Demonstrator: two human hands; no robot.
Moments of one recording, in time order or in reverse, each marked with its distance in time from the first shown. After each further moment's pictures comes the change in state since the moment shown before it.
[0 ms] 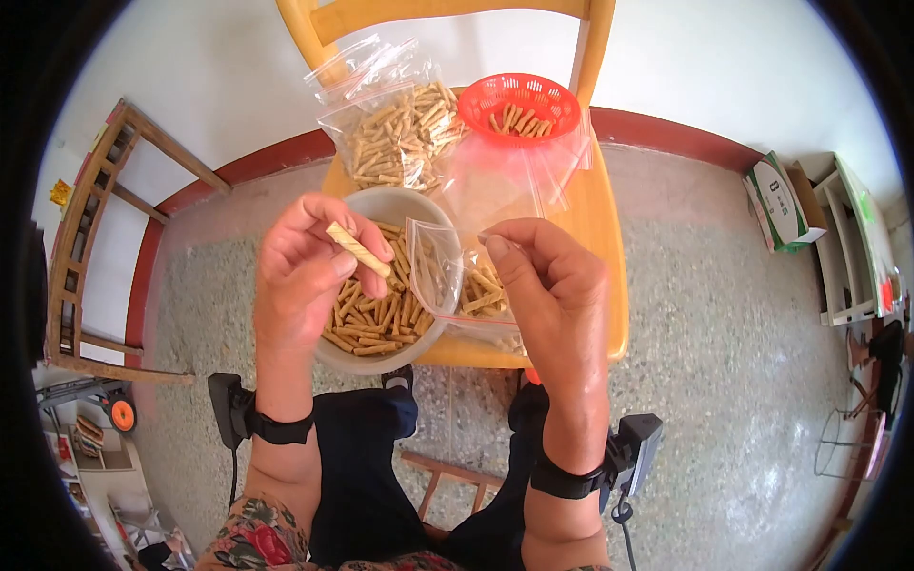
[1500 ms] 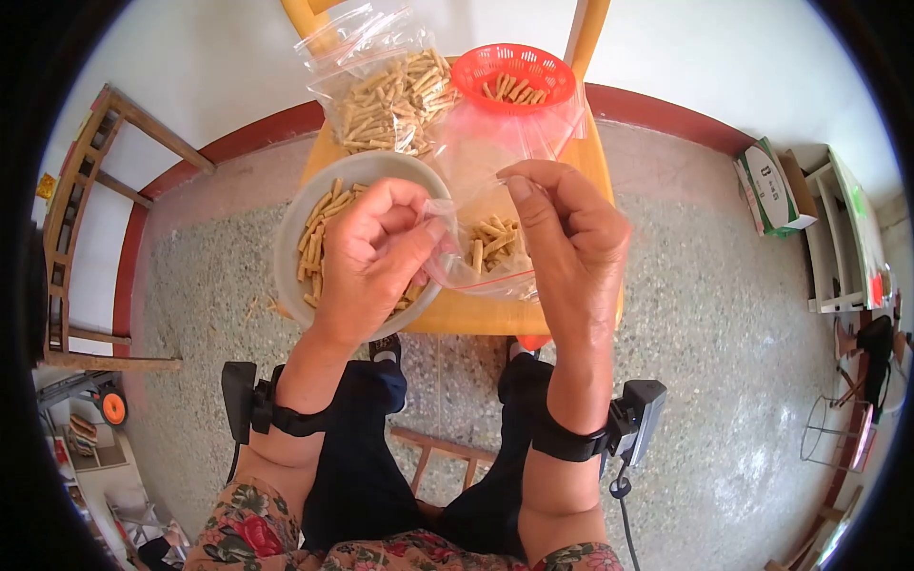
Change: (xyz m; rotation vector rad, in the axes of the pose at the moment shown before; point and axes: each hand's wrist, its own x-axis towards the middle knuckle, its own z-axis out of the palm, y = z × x) left_hand -0.008 -0.037 0.044 0.257 0.118 -0.013; right_hand 0.006 0.009 -0.003 -0.091 0.125 -0.240
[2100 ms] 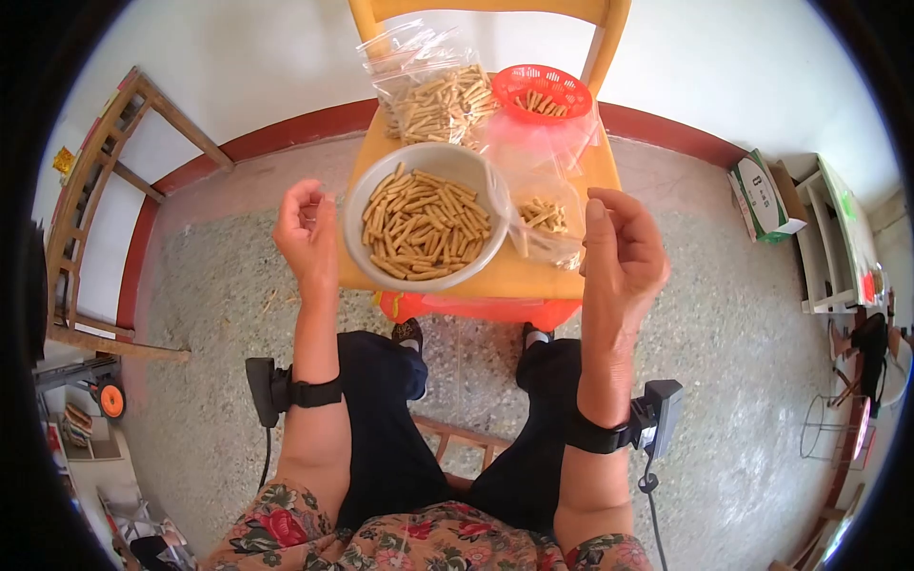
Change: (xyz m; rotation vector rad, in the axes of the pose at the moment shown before) left_hand -0.042 -0.014 -0.115 0.443 0.713 0.279; right_hand -0.056 -0.041 0.006 -0.068 0.261 0.020
